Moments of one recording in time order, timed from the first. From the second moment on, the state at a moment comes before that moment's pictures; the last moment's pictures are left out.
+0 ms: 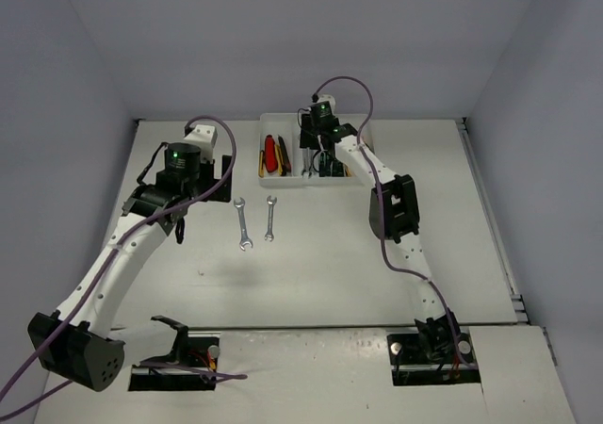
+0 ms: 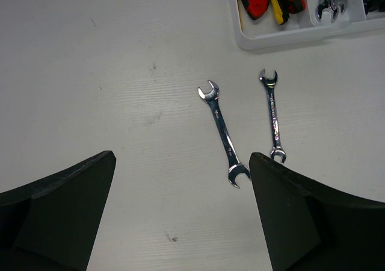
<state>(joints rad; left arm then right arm) -0.34 1.17 1.20 -0.65 -0.19 -0.10 0.45 2.61 2.38 -0.46 0.14 0.36</state>
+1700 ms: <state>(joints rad) -0.37 1.83 1.18 -0.53 -0.14 -0.47 0.46 0.97 0.81 -0.38 0.29 0.35</state>
